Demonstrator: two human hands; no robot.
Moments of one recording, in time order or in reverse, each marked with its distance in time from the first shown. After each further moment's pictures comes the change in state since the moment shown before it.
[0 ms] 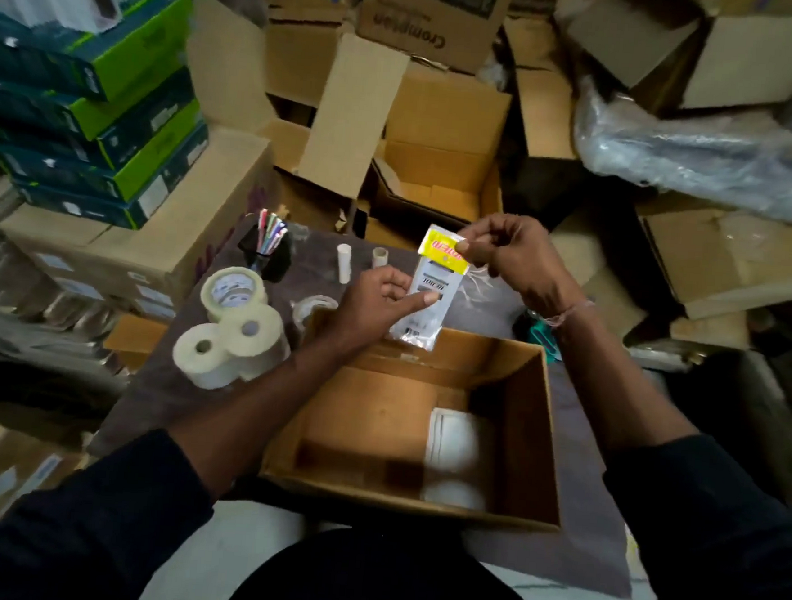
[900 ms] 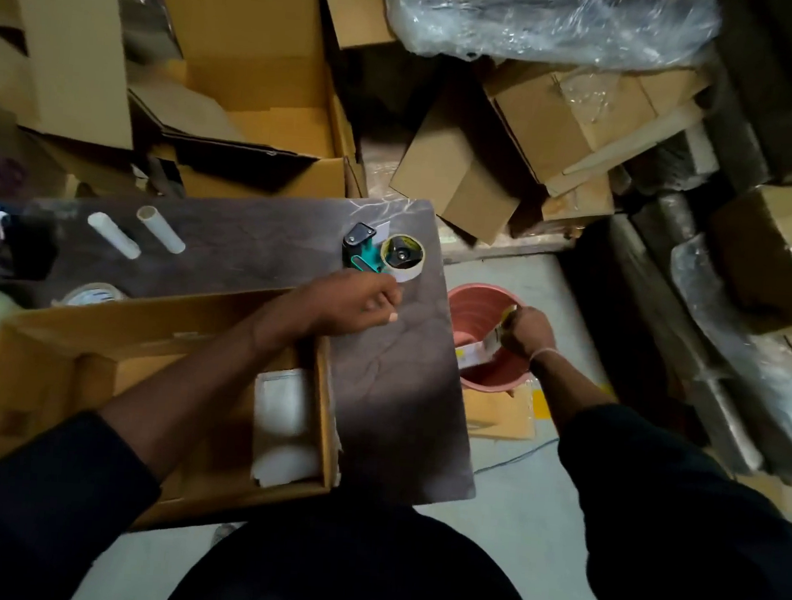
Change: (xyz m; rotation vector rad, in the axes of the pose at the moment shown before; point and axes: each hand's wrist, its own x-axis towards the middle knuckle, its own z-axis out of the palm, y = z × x) left_hand 0.045 0.010 0.266 0.778 -0.831 0.228; right_hand -0.153 0.354 -0.232 -0.838 0.081 0.725
